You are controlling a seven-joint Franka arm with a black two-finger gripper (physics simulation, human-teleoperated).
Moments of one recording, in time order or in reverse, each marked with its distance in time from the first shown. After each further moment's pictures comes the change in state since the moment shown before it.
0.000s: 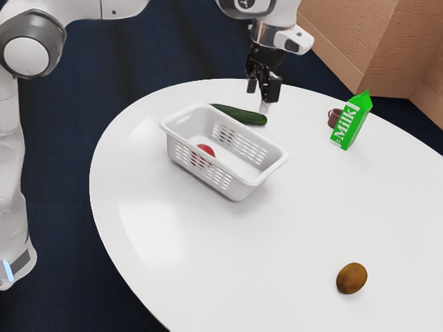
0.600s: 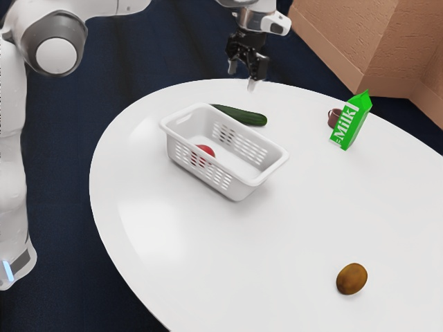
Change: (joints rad) arm 0.252 0.081 0.009 0.054 -0.007 0.002 -0.037
